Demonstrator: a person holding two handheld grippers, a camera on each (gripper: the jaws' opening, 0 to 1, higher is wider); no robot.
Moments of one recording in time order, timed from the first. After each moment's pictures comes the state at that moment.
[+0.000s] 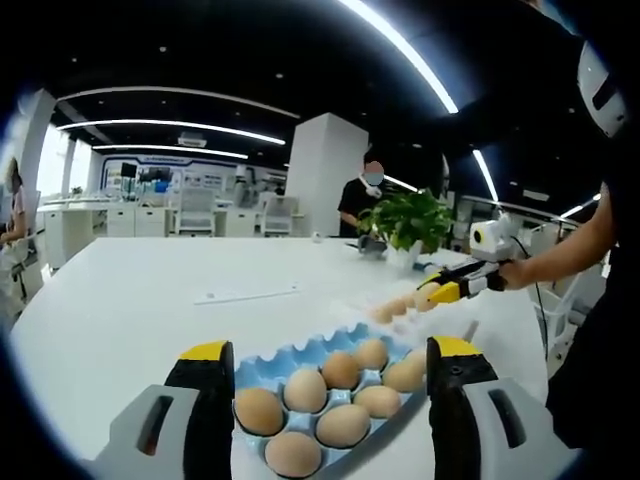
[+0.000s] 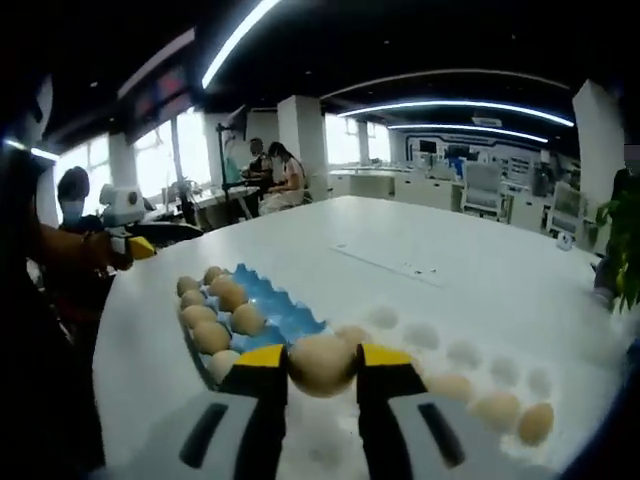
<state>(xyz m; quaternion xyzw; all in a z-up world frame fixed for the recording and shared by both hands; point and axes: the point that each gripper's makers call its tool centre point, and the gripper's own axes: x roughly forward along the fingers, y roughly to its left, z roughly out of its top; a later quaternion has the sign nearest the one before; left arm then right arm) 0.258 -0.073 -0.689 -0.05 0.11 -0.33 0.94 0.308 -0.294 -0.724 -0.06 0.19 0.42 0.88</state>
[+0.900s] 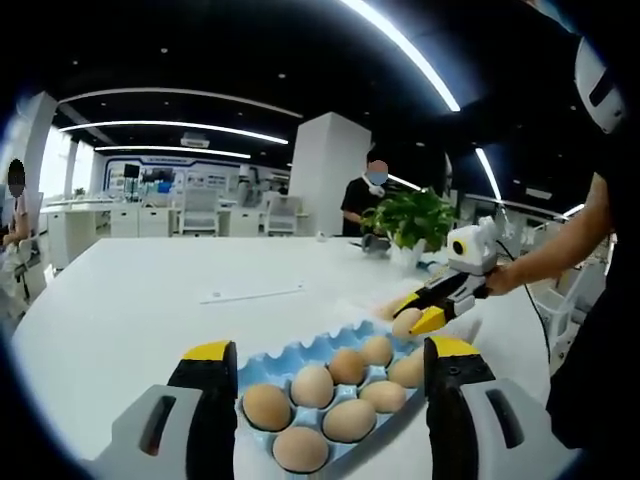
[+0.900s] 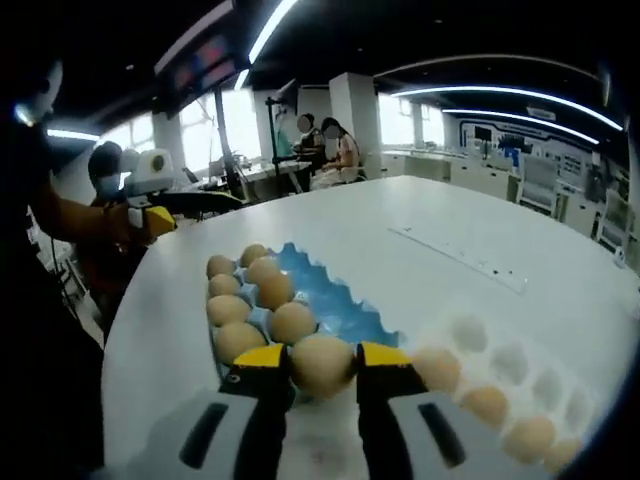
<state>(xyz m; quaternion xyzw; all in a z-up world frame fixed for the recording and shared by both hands) 0.261 -0.067 -0.690 -0.05 0.11 -0.32 0.94 0.307 -0.228 -0.754 -0.09 0.22 0.52 0.82</state>
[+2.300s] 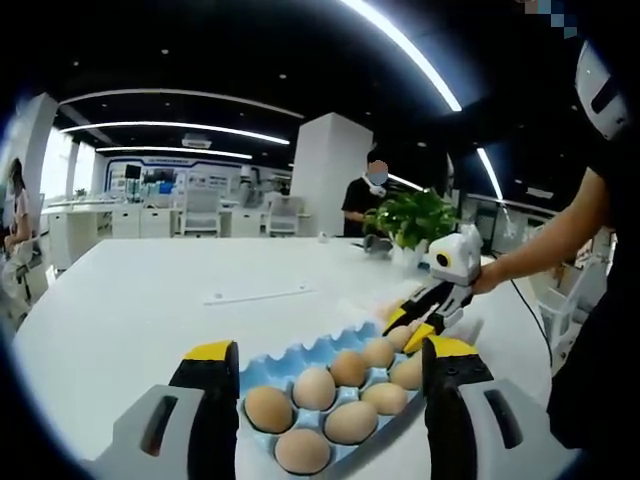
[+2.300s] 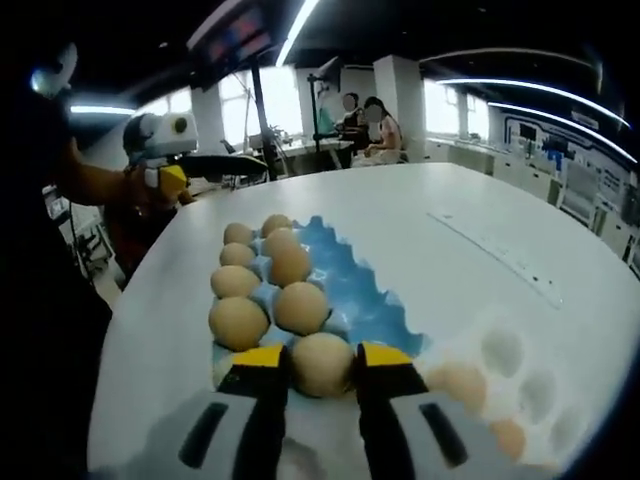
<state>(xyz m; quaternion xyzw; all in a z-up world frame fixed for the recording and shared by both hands) 0.261 -0.067 -0.689 -0.05 0.11 -0.32 0.94 0.302 -0.215 -0.778 -0.13 0.24 0.59 0.76</state>
